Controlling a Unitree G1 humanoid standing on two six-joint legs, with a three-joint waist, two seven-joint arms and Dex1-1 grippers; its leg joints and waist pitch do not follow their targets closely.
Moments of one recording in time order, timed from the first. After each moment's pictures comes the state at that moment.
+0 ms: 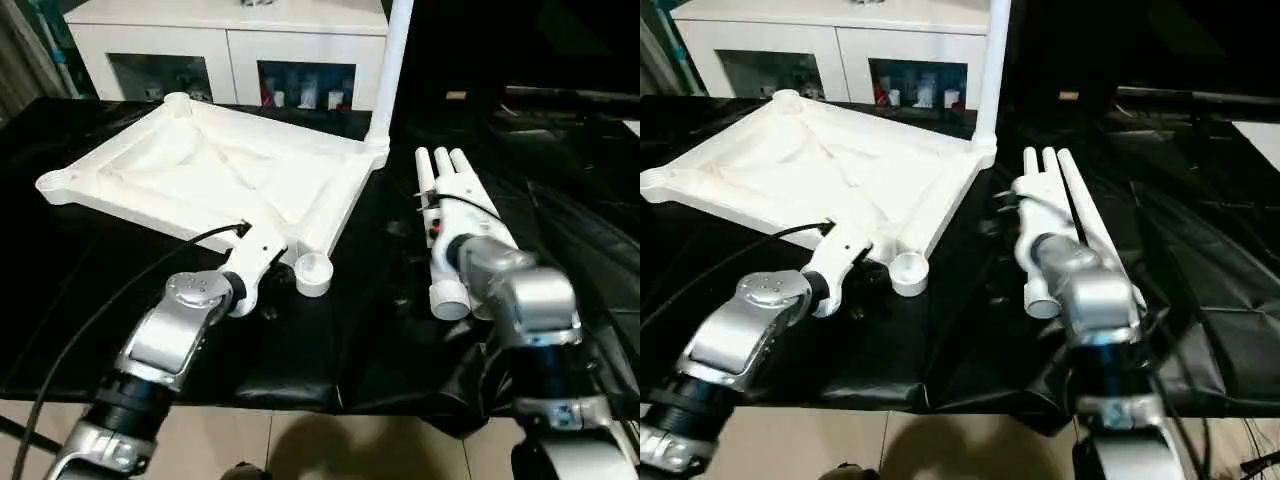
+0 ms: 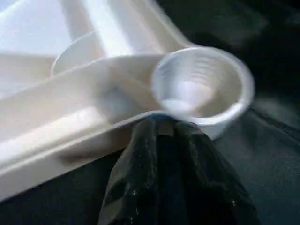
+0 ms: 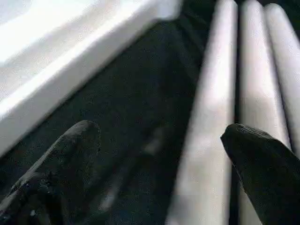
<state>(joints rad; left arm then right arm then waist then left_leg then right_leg) -0.41 0.38 -0.24 0.01 0.00 0.66 -0.66 -0.62 -0.19 -0.09 0.13 0.07 1.00 0.13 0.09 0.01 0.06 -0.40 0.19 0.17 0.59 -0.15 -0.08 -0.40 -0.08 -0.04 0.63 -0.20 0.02</state>
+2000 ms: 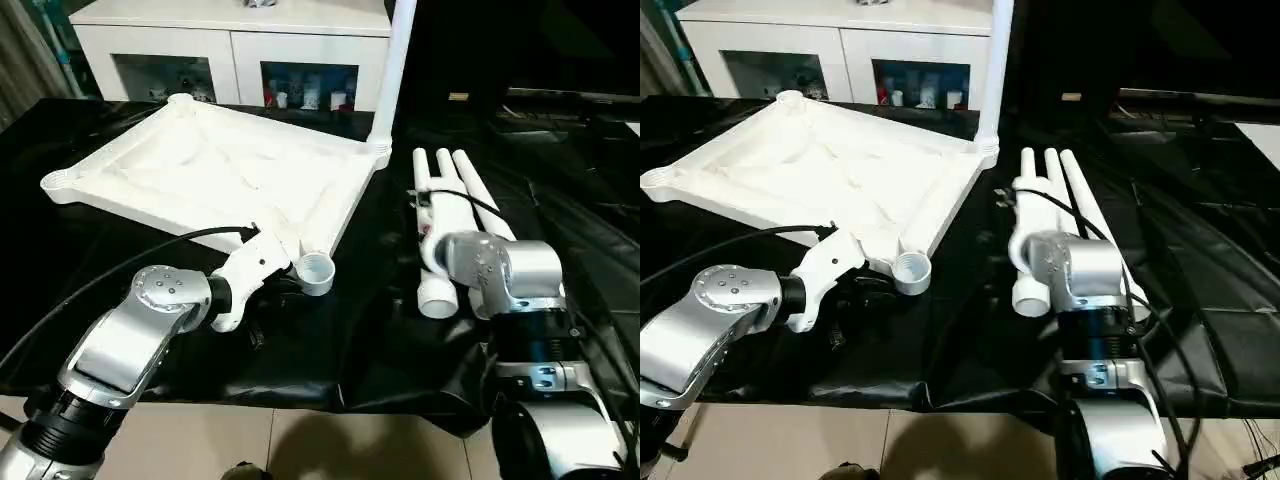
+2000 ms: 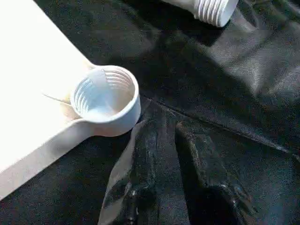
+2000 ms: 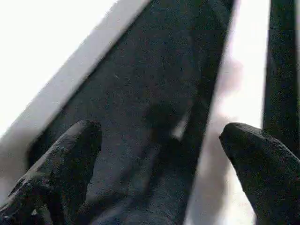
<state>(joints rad) -0.38 0.54 -0.28 -0.23 -0.11 0.77 -0.86 -0.71 -0.11 -0.12 0.26 0.12 1.09 0.11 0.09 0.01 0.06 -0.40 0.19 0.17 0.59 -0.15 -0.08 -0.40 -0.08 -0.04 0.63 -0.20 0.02</state>
